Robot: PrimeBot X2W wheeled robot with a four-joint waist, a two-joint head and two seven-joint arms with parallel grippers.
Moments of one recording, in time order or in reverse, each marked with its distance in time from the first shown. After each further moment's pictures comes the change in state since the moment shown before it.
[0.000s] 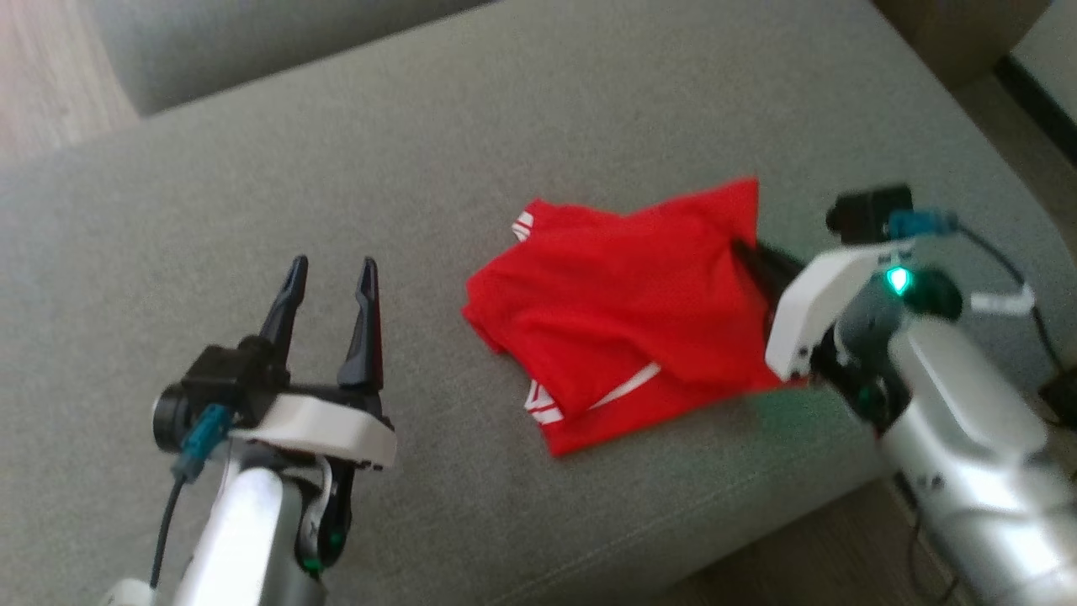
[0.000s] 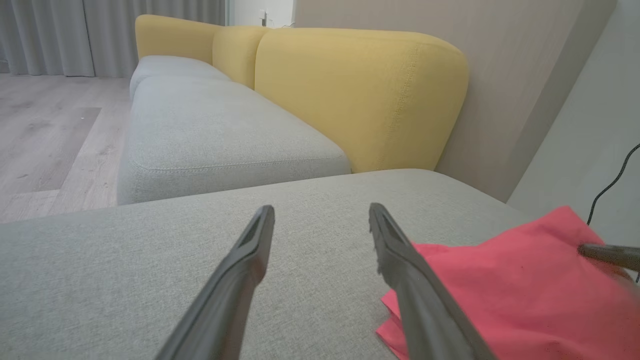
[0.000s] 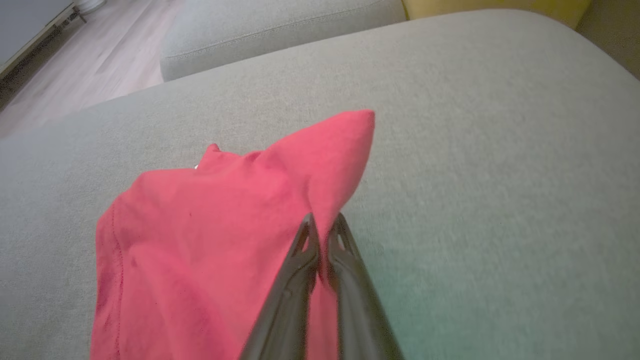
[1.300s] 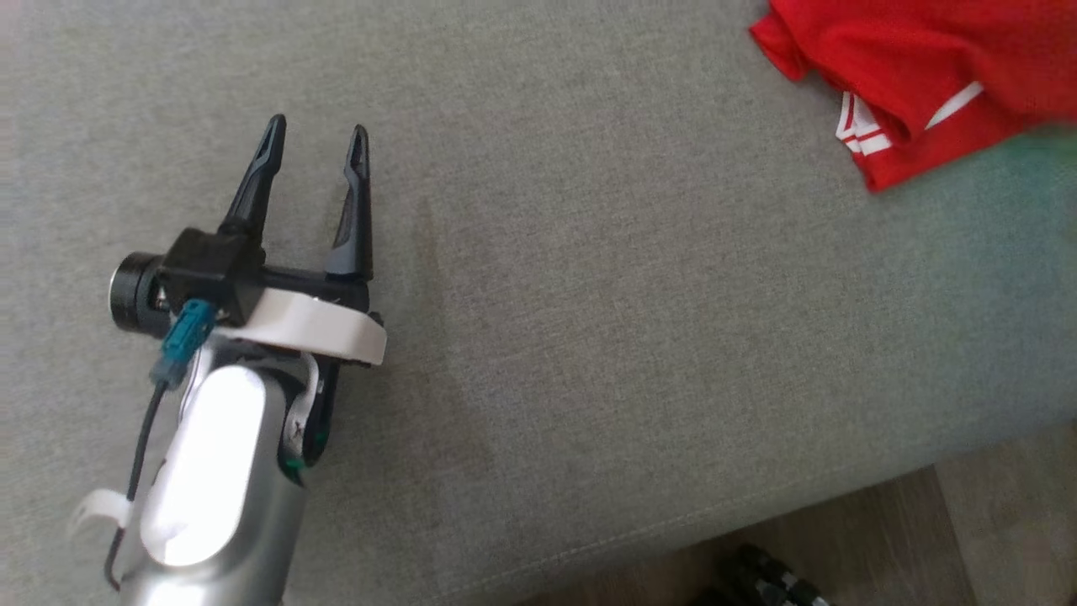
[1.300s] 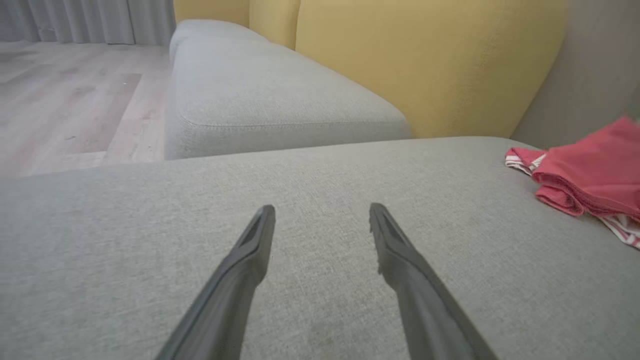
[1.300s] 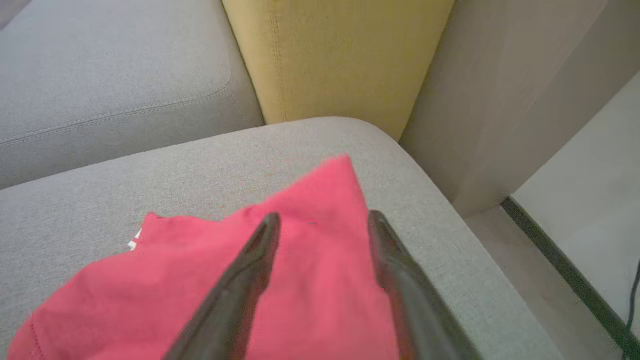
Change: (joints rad) left arm -0.201 0.047 -0.037 -0.049 0.058 0.028 0.041; right arm -0.661 -0.246 0.073 0.627 0.182 0.000 -0.255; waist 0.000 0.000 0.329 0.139
